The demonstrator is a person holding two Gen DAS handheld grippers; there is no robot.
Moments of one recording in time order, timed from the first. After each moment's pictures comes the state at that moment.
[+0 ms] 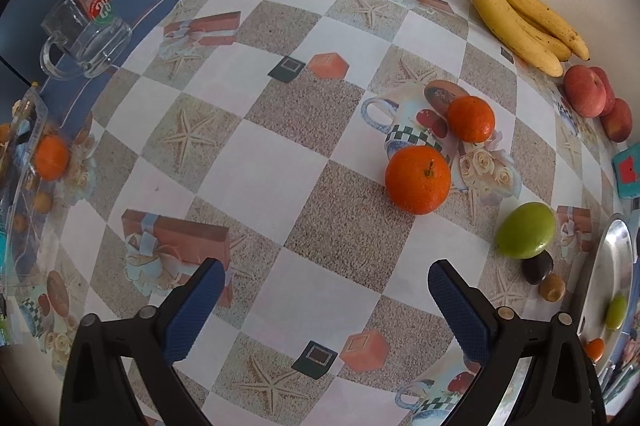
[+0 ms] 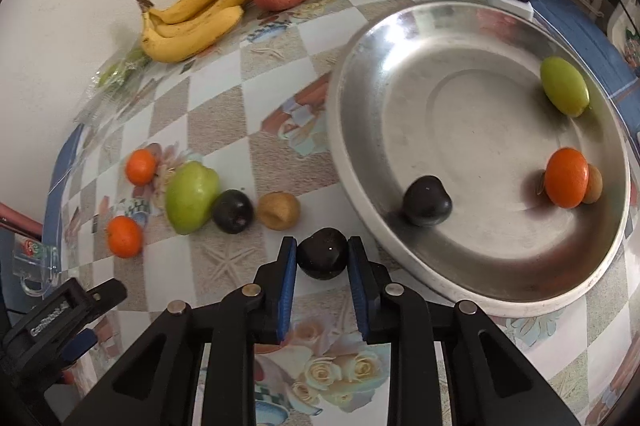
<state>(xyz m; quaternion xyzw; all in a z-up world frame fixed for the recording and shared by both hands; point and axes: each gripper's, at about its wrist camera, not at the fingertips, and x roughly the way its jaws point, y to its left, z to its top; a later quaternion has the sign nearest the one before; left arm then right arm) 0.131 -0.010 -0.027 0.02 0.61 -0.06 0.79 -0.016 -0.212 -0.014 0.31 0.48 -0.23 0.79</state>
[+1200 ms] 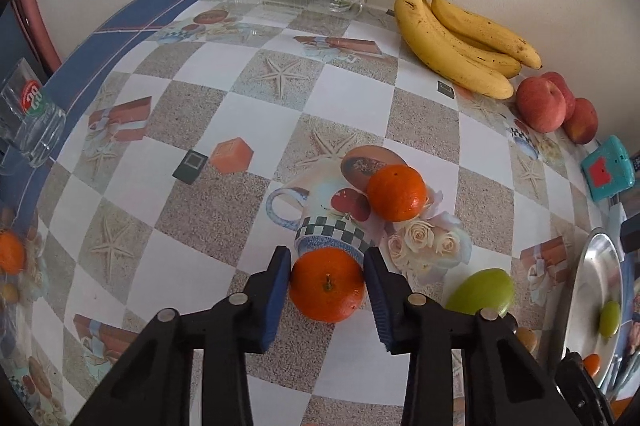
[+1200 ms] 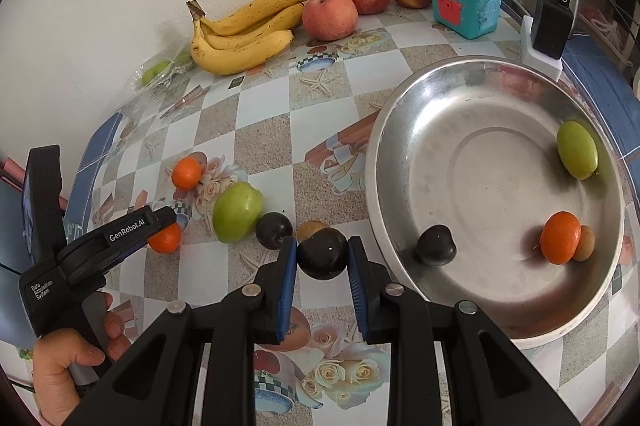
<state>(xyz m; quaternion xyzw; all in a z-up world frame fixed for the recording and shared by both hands) 0.164 -0.059 -0.027 0.03 0.54 -0.15 0.83 -0.014 -0.215 0.016 0.28 0.46 -0.17 0.82</state>
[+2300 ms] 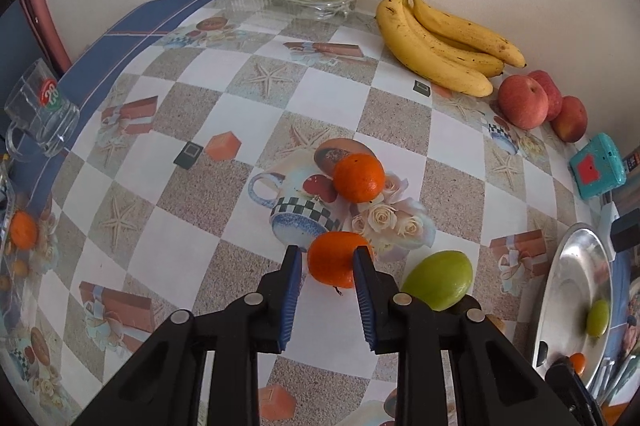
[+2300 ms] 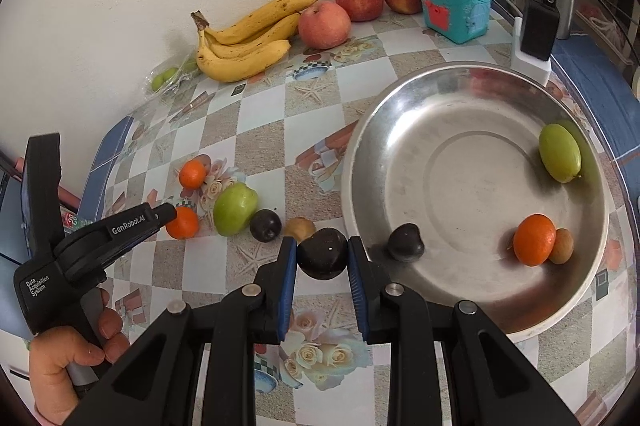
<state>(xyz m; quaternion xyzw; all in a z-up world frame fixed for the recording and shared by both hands) 0.138 -0.070 -0.003 0.02 0.54 -0.14 0.83 -0.037 -0.234 0.027 0.29 0.46 -0.15 0.83</state>
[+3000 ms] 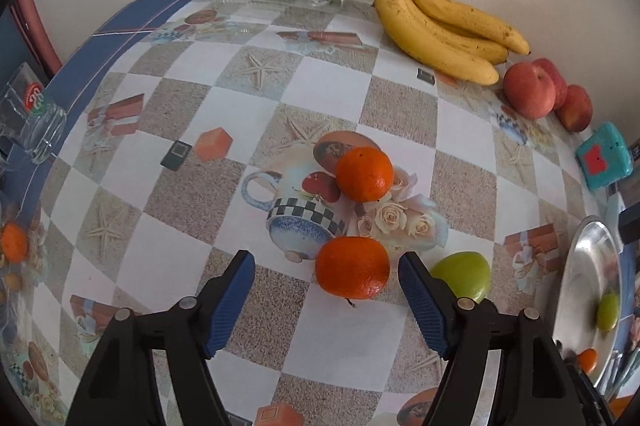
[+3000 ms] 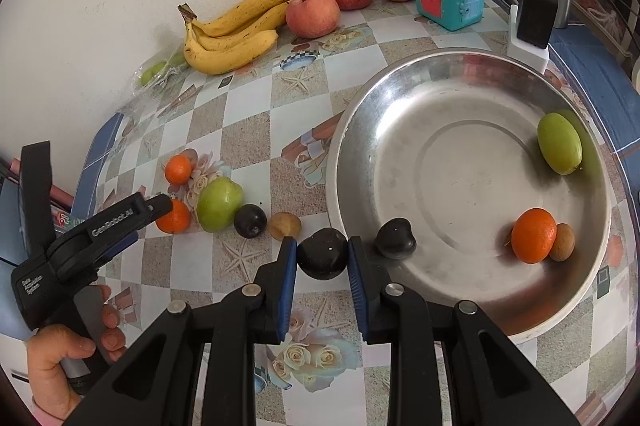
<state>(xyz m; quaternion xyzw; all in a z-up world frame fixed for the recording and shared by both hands) 0.149 -0.078 -0.023 0.05 0.55 -0.15 0.82 -0.034 -0.238 0.017 0.29 0.47 -0.16 0.82</state>
